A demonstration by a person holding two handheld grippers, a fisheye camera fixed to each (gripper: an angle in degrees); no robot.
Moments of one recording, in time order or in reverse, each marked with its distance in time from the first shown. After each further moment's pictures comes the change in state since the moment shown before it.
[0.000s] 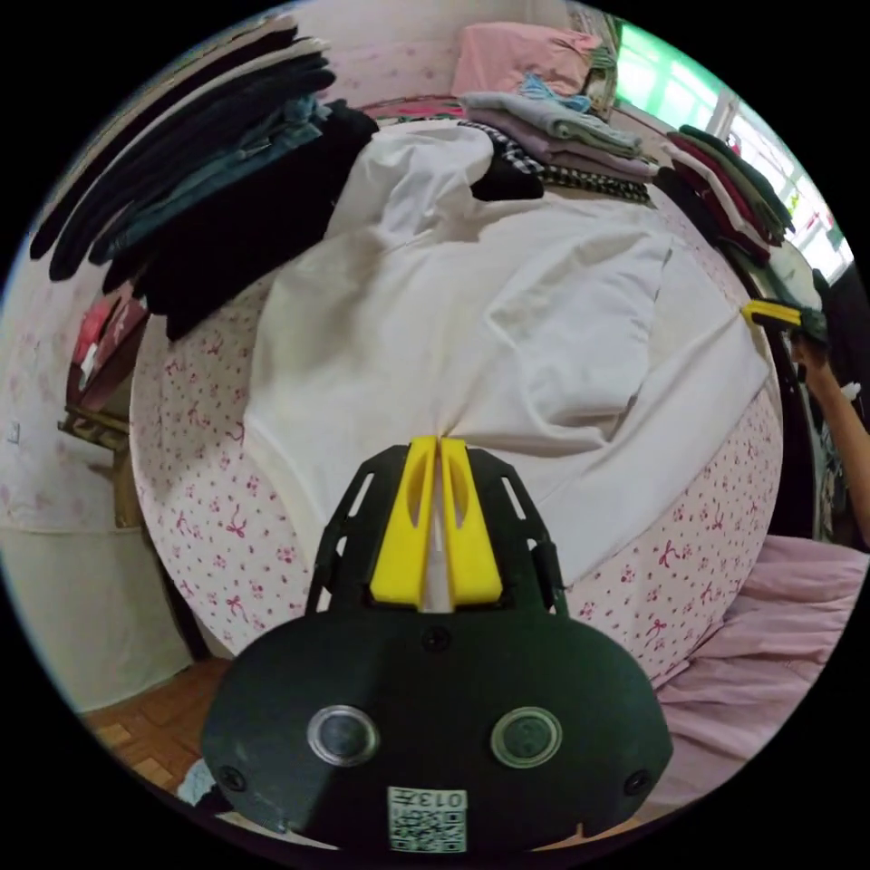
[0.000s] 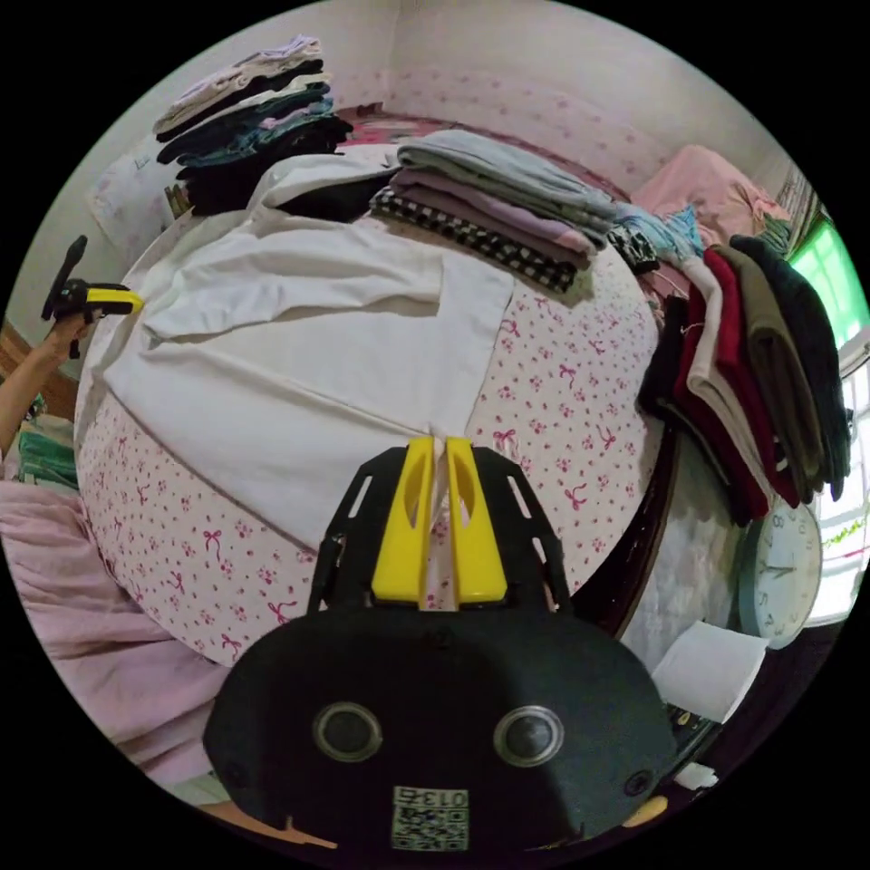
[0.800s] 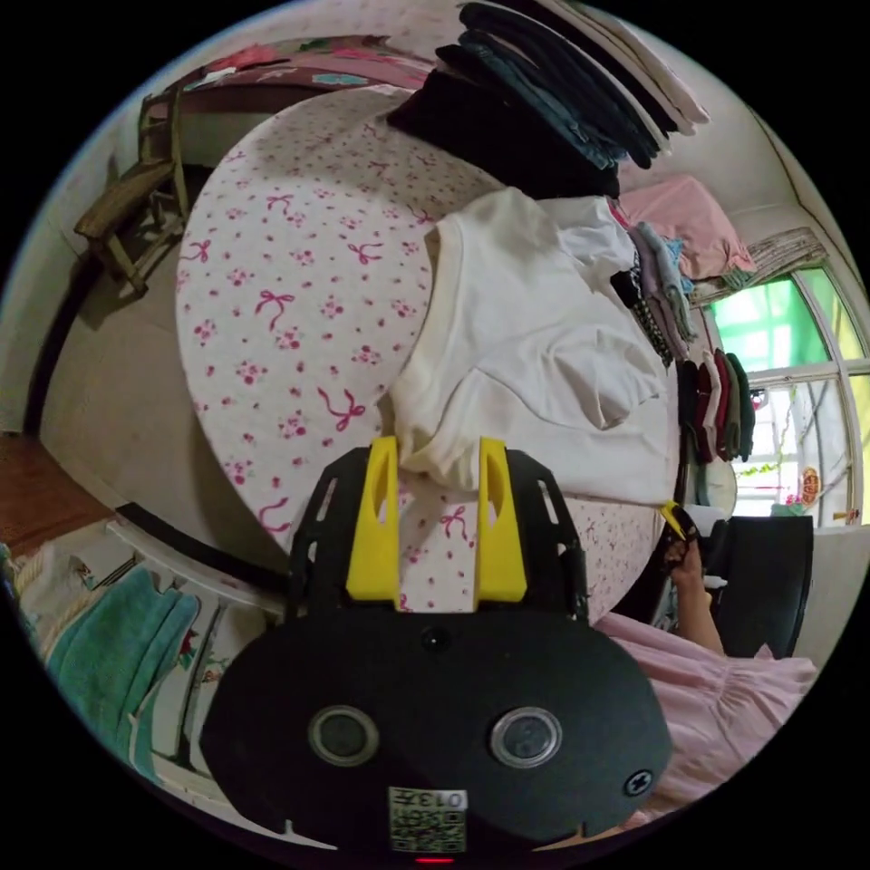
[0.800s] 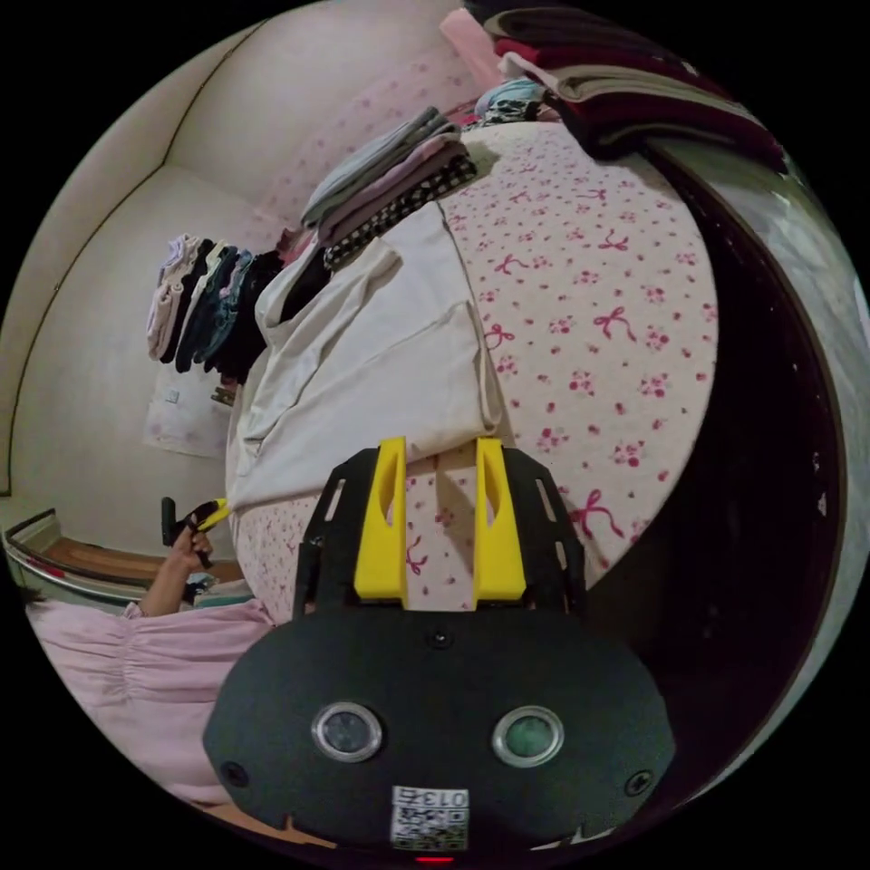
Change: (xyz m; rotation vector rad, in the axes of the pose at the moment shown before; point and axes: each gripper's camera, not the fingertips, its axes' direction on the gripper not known) left arm -0.141 0.189 0.007 0.026 0.422 -0.657; right arm 0.105 0.199 -0.004 0.093 -0.550 0.590
